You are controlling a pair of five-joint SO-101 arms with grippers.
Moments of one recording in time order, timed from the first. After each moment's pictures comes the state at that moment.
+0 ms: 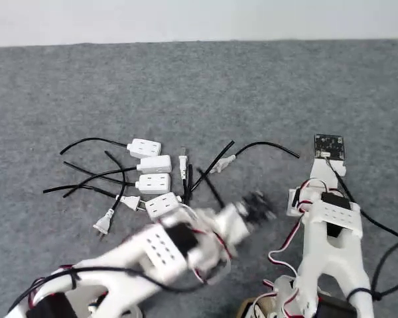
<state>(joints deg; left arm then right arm) 54.2 -24.5 54.1 51.0 -4.6 16.0 -24.8 60.7 39.8 10.0</state>
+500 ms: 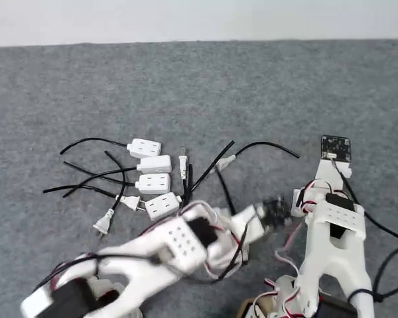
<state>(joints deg) 50.2 -9.8 46.9 49.5 -9.0 18.1 -24.6 60.7 39.6 10.0</state>
